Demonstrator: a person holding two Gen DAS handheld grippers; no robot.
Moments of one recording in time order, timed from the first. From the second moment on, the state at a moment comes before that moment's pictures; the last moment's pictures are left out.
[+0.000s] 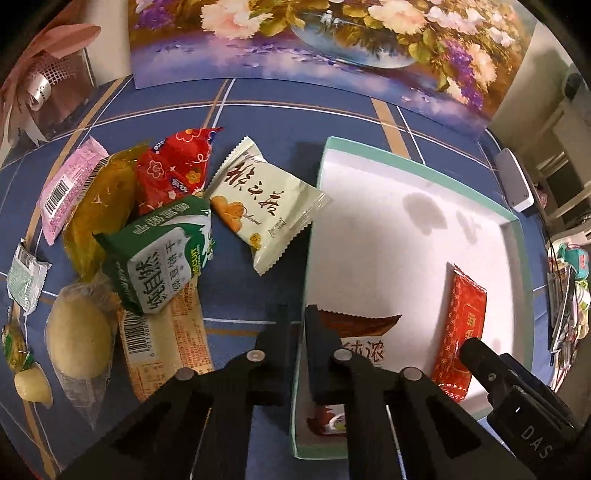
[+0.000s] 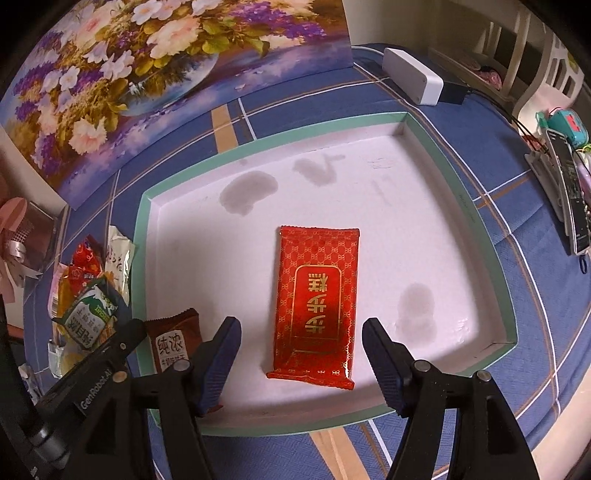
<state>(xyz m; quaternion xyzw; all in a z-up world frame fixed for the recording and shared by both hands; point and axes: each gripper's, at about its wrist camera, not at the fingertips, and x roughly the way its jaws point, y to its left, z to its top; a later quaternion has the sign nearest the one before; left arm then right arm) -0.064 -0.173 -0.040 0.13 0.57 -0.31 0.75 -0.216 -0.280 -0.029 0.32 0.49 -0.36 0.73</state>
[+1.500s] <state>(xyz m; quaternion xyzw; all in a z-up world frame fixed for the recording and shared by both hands) -0.047 -0.042 0.022 0.12 0.54 -0.16 0.82 -0.200 -0.229 -0.014 0.26 0.50 -0.31 0.77</state>
